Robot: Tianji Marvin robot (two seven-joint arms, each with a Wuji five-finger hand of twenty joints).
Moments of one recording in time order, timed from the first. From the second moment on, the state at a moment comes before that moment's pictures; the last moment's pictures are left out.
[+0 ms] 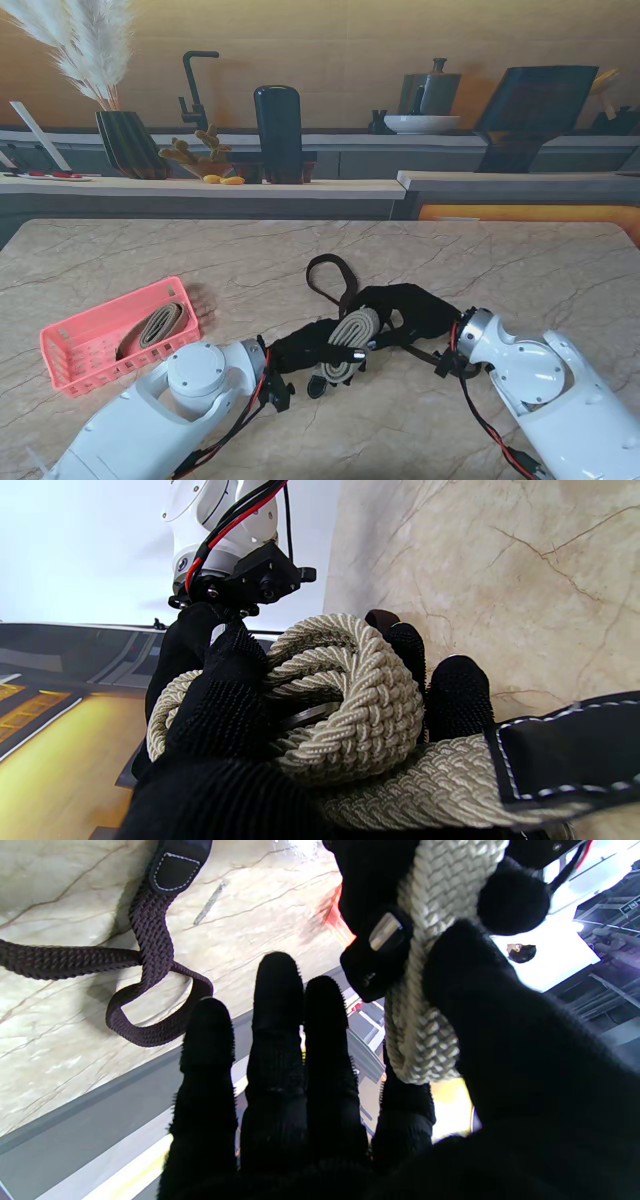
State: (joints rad) left arm 1.34 -1.15 -0.87 -1.45 -0.42 0.00 -0.45; right arm -1.50 -1.01 1.27 -1.54 -0.26 -0.52 0.37; left_hand 1.16 -0.27 0.05 -0.10 0.43 0.13 0.73 0.75 0.84 0.21 0.54 0.82 0.85 0.31 0.84 0.80 0.55 0.36 1.37 0.62; right_hand 0.65 -0.73 0.81 -0.19 0.50 -0.27 0.71 0.36 0.98 0.01 0.43 0.37 0.96 0.01 0.50 0.67 0.52 0.16 0.80 0.74
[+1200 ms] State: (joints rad) left arm 1.42 -1.20 -0.90 -1.51 -0.34 0.00 -0.17; right arm -1.54 -1.07 1.26 -1.55 -0.21 -0.37 0.22; left_hand 0.79 -0.35 0.17 -0.07 0.53 0.13 0.58 0.53 0.78 0.20 0.47 0.58 0.75 0.31 0.70 0.74 0.40 0.37 1.16 0.59; right_hand 0.68 -0.85 0.84 -0.25 0.71 -0.21 0.66 0.18 1.13 0.13 0.38 0.37 1.07 0.06 0.63 0.70 0.57 0.19 0.88 0.74
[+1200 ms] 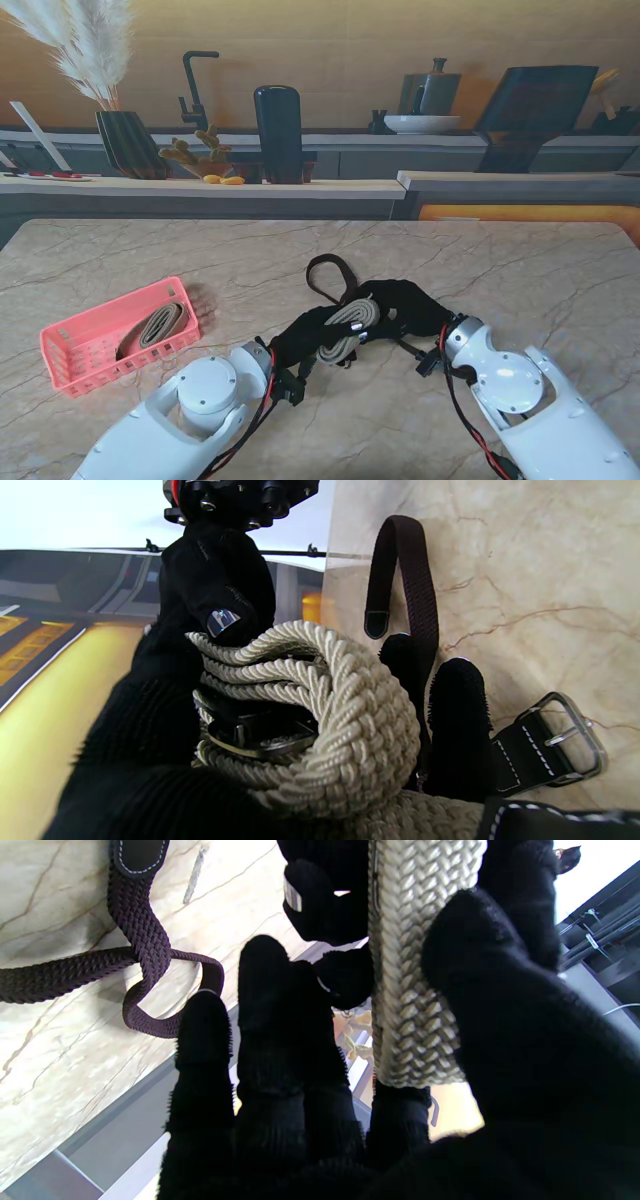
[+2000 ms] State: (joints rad) left arm 1.43 -1.18 -0.91 -1.55 0.11 -0.04 0.00; right arm -1.60 -1.11 1.25 -1.64 -0.12 -0.12 0.13; left_hand 0.69 -0.42 0.32 -0.07 0.31 0.12 0.33 0.38 0.63 0.21 0.36 0.48 0.62 0.31 0.56 0.68 0.29 0.39 1.06 0.57; right_hand 0.73 -0.86 0.84 -0.25 0.73 -0.07 0.66 0.23 1.18 0.12 0.59 0.42 1.06 0.13 0.75 0.75 0.56 0.23 0.93 0.71
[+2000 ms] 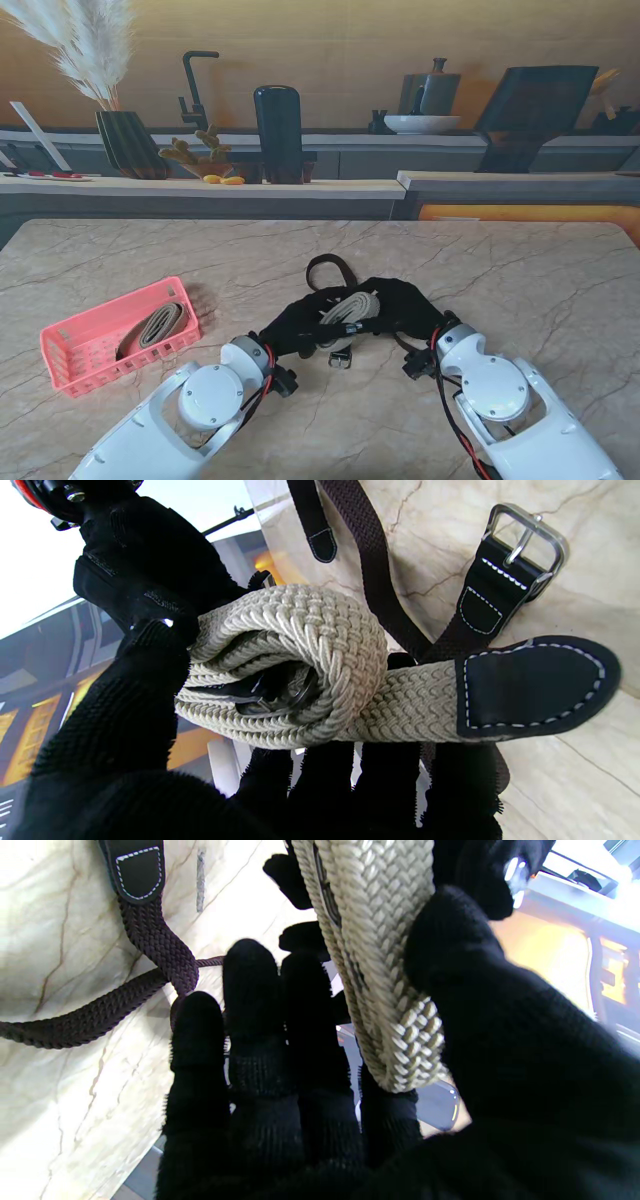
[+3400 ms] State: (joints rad) left arm 1.39 -1.24 -0.80 -1.48 0.25 0.00 0.28; right arm -1.60 -1.18 1.19 -1.64 -0.03 -0.06 -0.10; left_hand 0.84 -0.42 0.42 -0.09 0.42 0.16 0.56 0.49 0.73 0.22 0.42 0.39 0.61 0.29 0.53 0.51 0.26 0.37 1.07 0.53; right_hand 0.73 -0.86 0.83 -0.25 0.75 0.04 0.69 0.29 1.17 0.14 0.64 0.42 1.05 0.14 0.77 0.74 0.55 0.23 0.97 0.68
